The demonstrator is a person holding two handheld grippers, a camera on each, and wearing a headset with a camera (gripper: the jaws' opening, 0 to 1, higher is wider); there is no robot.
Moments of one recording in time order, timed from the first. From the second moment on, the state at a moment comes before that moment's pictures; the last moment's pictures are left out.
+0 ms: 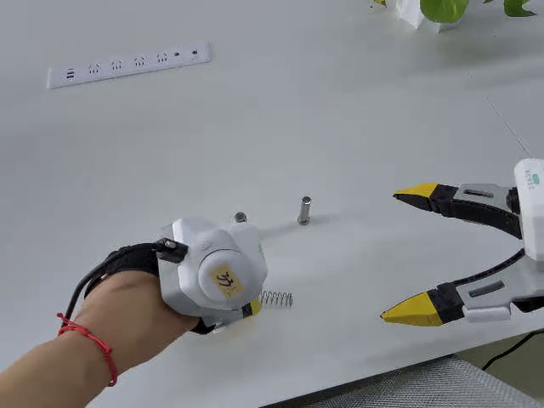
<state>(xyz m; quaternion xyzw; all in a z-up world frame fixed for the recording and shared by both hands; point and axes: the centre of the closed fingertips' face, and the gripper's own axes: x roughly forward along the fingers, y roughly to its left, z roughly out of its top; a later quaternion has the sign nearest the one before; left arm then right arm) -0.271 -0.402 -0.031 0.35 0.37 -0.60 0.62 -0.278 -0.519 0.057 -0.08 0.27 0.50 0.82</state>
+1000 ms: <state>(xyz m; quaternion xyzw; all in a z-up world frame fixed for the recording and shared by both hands) -0.272 -0.410 0.001 0.30 0.34 -0.61 0.66 -0.279 -0.507 0.063 -0.09 0.27 0.51 0.81</state>
